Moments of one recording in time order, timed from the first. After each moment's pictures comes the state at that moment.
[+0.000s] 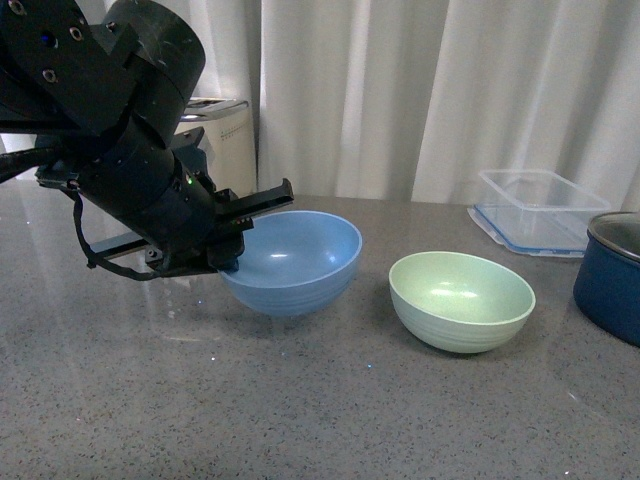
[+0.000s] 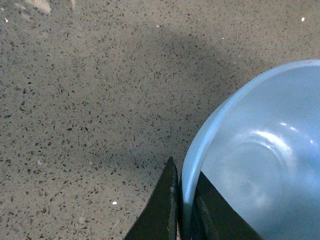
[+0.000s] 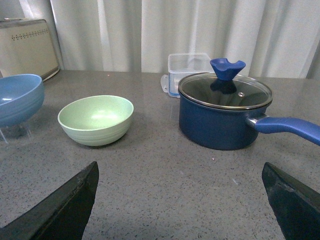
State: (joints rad) left arm -0.27 1.87 1.40 -0.19 -0.04 -0.40; right arm 0.00 0.00 0.01 0.00 0.00 0.00
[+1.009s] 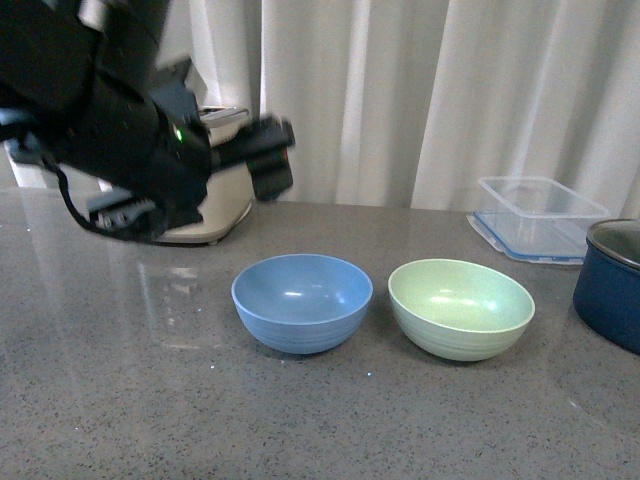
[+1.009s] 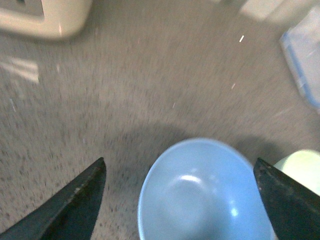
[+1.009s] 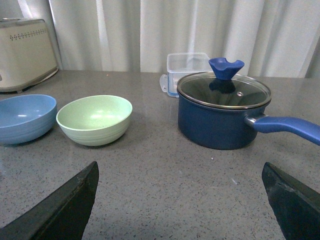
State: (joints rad) left arm -0.28 1.75 1.29 0.09 -0.06 -0.36; right arm 0.00 0.00 0.01 0.00 0.00 0.00
